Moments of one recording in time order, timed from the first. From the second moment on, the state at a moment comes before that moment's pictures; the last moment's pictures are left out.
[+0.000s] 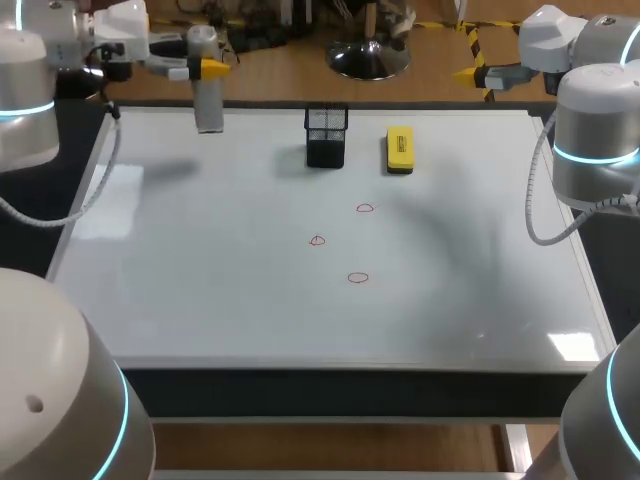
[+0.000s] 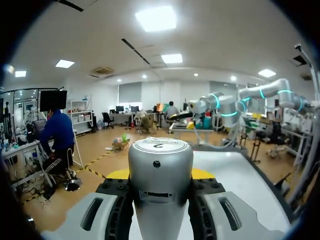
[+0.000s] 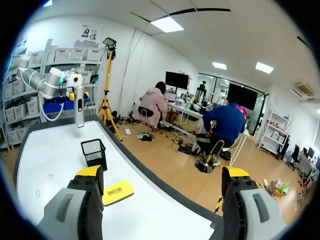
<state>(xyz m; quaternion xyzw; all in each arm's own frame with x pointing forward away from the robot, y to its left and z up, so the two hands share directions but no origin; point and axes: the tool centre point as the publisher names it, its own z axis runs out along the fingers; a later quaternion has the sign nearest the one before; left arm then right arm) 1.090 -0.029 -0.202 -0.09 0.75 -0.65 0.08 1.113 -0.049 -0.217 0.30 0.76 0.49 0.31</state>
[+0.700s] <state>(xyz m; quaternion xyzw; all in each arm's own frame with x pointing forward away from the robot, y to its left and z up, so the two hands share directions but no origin) 1.080 -0.010 -0.213 -0.10 0.75 -0.65 0.09 1.113 -0.049 -0.217 0.30 0.76 0.49 0.31</state>
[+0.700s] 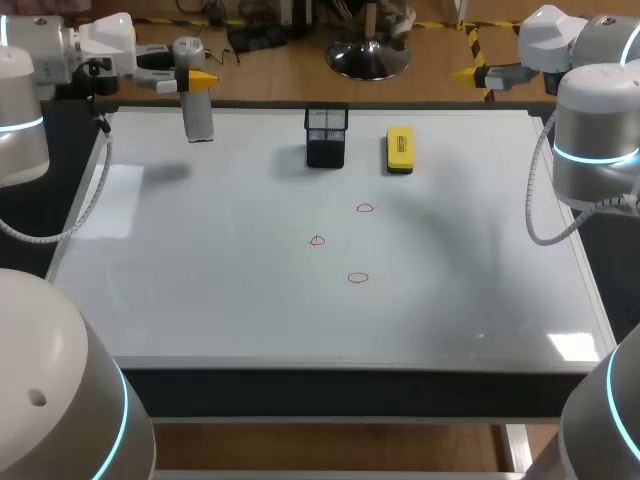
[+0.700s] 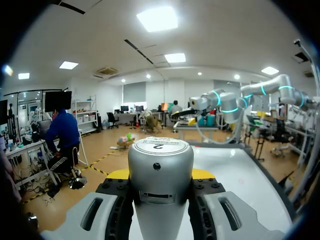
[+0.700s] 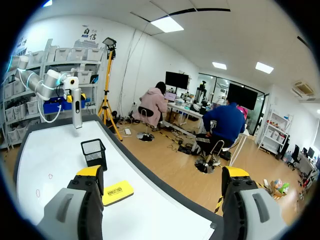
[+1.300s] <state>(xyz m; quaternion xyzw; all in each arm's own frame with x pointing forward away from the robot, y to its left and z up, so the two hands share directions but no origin) 1.080 -0.010 -0.212 -0.10 0.75 -0.65 0.09 1.112 -0.047 -0.217 0.29 0.77 0.48 0.31</state>
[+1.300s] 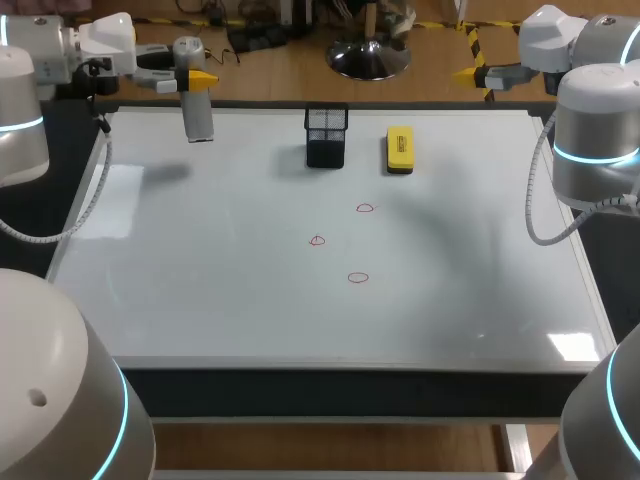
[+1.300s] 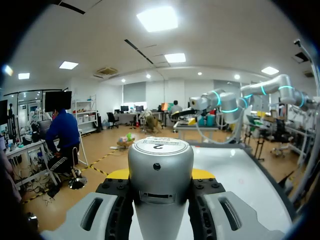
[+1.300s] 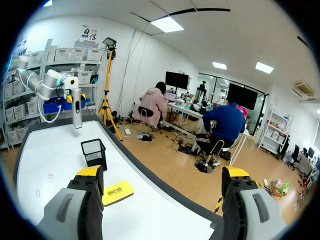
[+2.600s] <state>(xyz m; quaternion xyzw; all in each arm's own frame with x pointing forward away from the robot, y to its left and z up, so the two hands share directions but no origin) 1.080 -0.010 -0.212 -0.10 0.75 -0.65 0.09 1.079 0.004 -0.272 -0.17 0.94 0.17 0.26</state>
